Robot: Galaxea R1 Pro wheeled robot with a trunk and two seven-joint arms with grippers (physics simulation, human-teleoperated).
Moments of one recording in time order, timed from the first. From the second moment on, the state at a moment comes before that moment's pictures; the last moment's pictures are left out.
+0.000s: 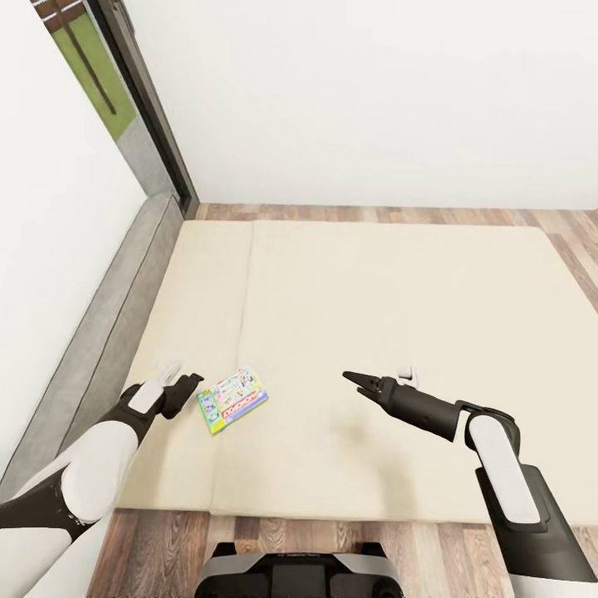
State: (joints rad) left arm -1.04 0.07 0.60 -0.30 0.39 0.42 0.13; right arm -0.46 -0.09 -0.06 -1.57 -1.00 1.04 0.25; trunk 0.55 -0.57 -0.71
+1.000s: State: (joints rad) left arm -1.04 0.03 0.59 -0.46 0.39 0.43 0.13; right arm -0.46 -0.08 -0.02 -1.57 -1.00 1.04 0.25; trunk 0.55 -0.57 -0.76
